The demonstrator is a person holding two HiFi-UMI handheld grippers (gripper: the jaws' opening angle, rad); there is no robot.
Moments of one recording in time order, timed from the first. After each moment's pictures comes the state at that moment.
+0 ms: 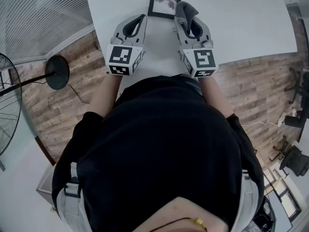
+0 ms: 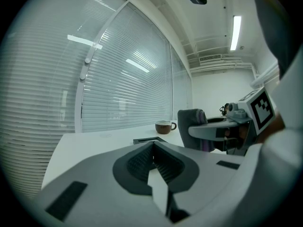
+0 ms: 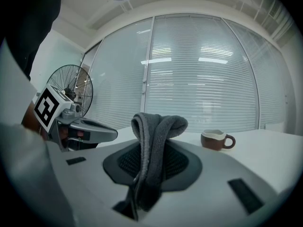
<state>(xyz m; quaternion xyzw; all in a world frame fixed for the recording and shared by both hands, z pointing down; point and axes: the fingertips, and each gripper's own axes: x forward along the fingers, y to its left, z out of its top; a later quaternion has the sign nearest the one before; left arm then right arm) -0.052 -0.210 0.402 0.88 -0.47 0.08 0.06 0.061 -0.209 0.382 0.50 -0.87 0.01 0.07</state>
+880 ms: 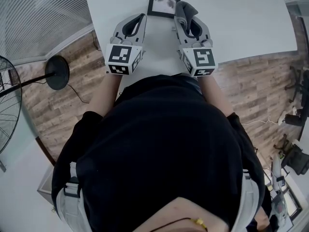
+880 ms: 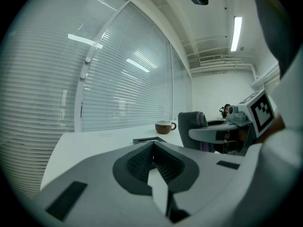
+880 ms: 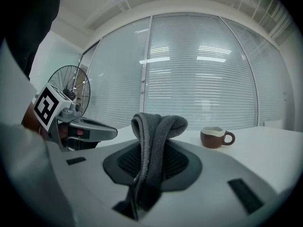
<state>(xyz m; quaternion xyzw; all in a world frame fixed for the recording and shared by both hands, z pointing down) -0.052 -0.208 0.402 0.88 -0.47 0.07 0.07 0.063 -0.207 0.388 0.50 -0.86 0.02 0.07</state>
